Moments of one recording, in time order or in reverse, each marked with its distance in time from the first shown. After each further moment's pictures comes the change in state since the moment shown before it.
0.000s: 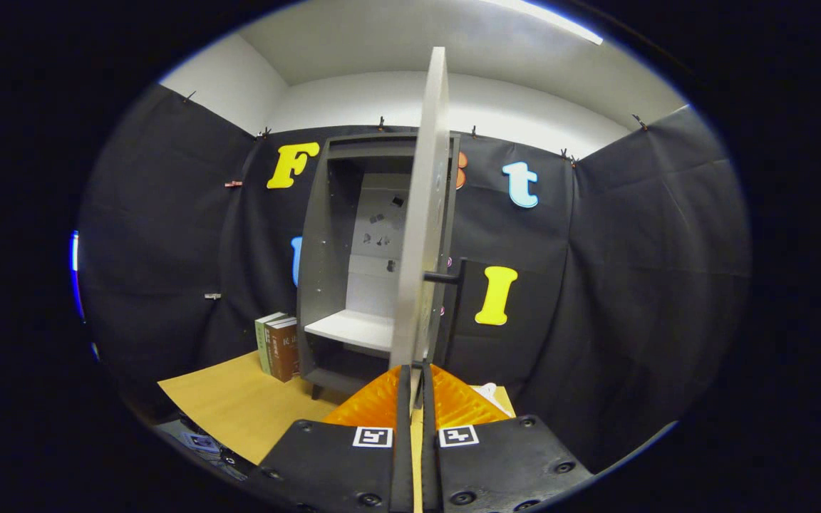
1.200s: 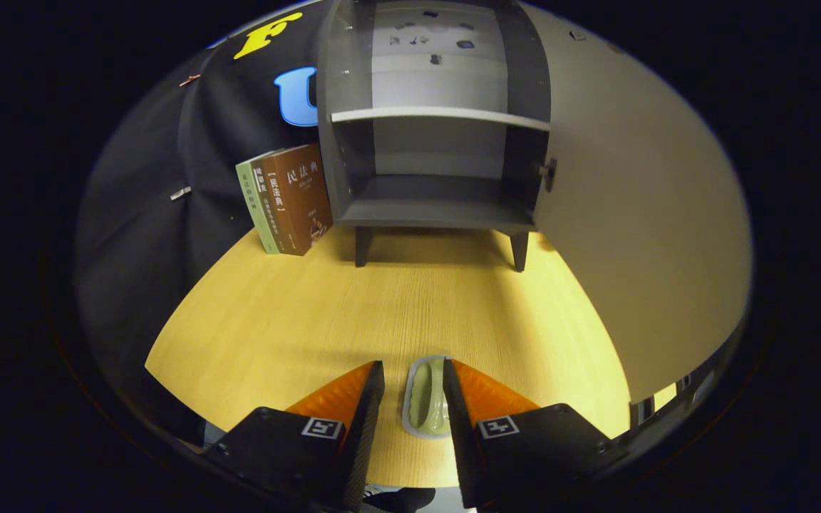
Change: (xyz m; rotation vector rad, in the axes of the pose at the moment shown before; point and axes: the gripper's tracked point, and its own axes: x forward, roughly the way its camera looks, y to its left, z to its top) arm 0.140 0.224 -0.359 0.165 0.688 -0.085
